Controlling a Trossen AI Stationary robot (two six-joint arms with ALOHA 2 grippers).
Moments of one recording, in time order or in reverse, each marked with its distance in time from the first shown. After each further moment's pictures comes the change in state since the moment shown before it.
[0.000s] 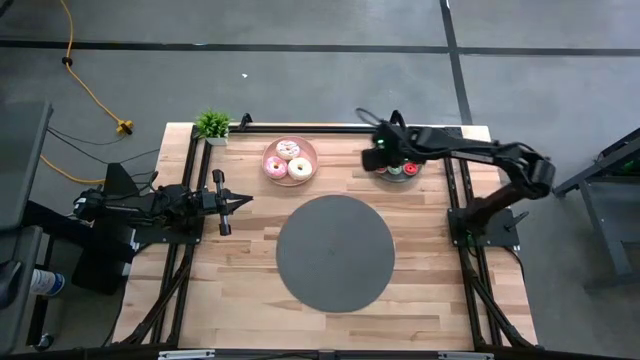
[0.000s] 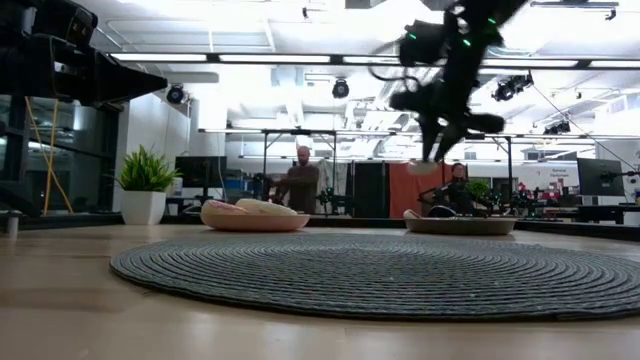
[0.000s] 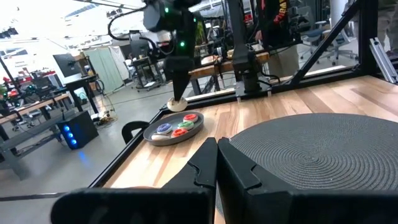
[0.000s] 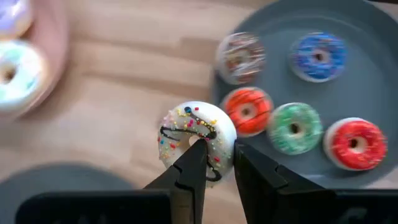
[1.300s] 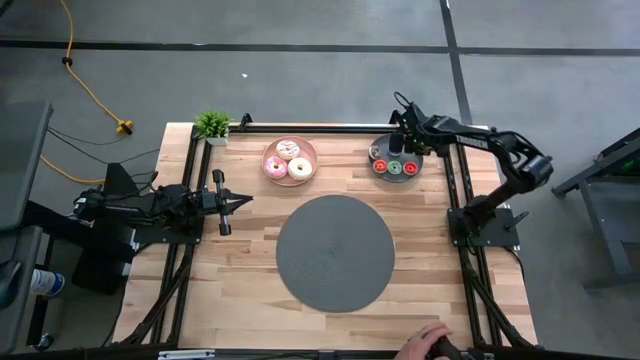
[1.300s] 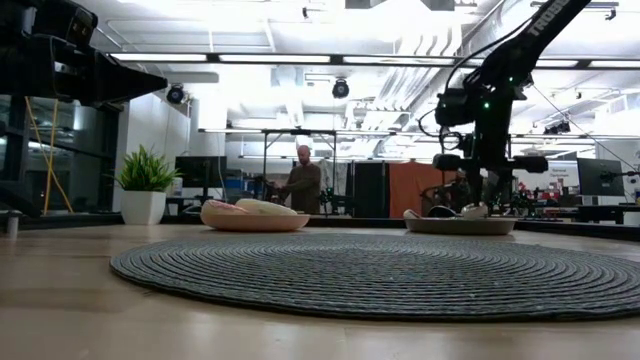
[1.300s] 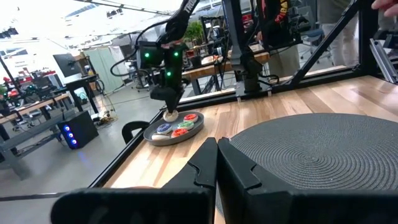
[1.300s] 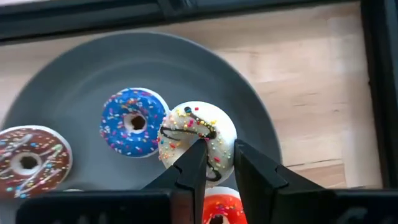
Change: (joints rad) left arm 0.000 0.000 0.000 0.000 -0.001 0.000; right arm -0.442 0.045 -0.222 0.163 0.029 -0.098
